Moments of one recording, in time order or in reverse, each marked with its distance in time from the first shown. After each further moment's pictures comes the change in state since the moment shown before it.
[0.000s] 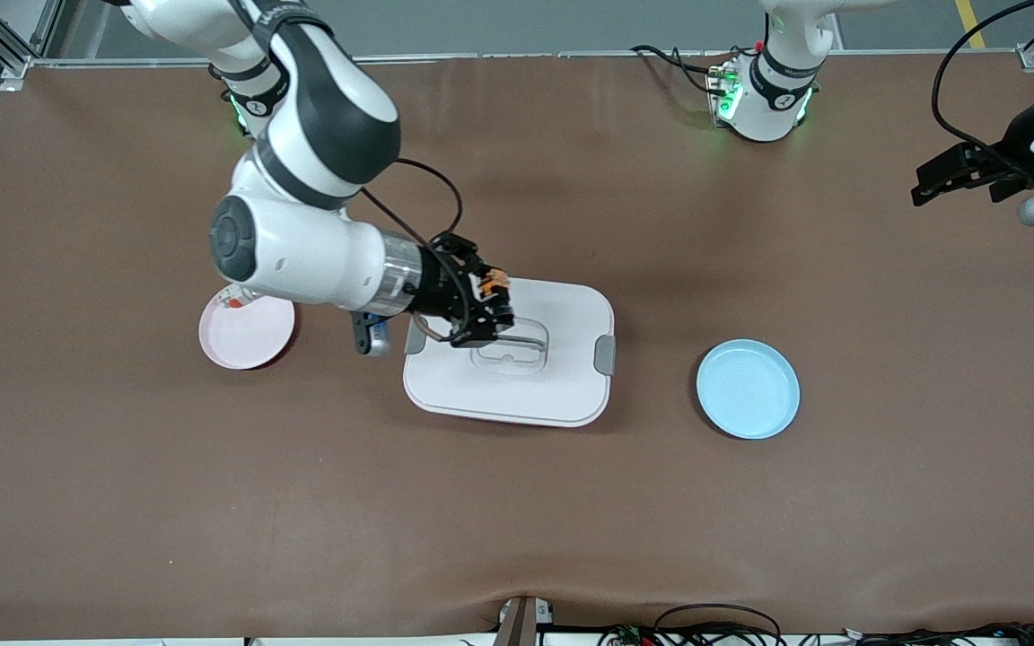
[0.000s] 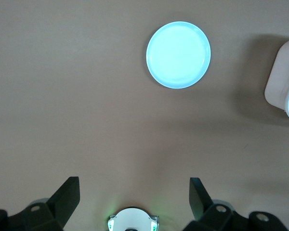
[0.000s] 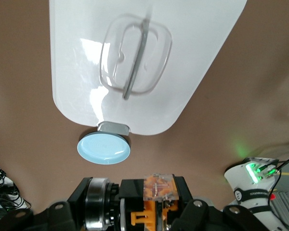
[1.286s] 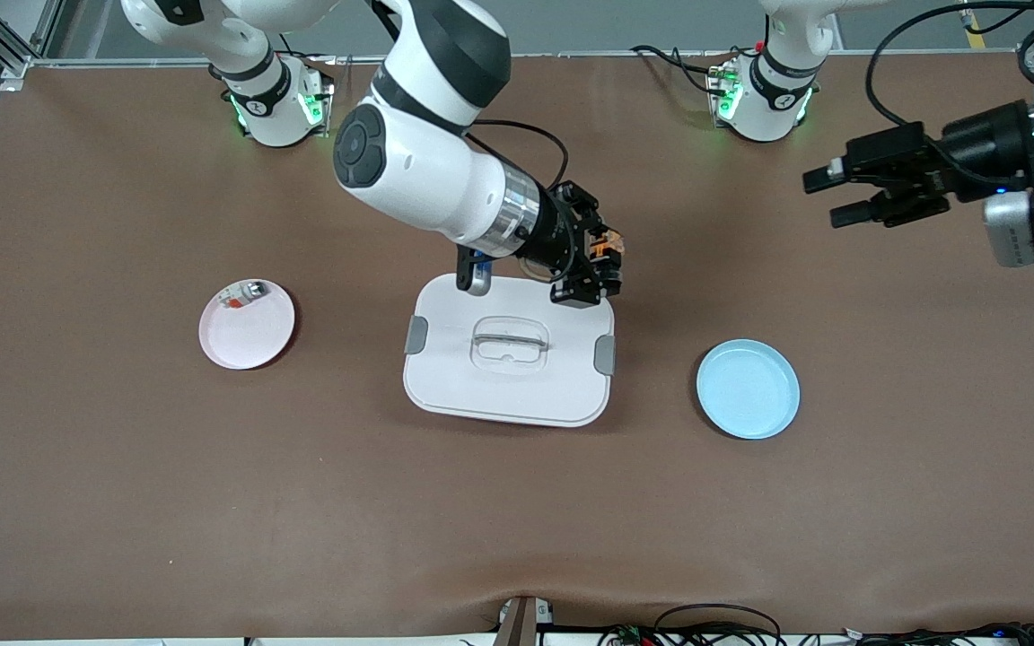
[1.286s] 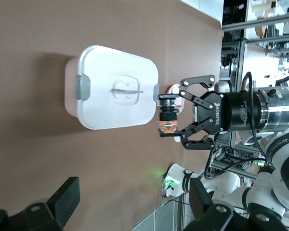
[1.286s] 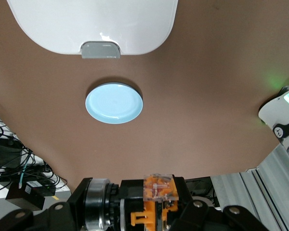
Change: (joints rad) left arm 0.050 0.053 -0.074 -0.029 -0.812 0.125 0.132; right arm 0.176 0.077 -0.004 0.165 0.001 0.193 0.382
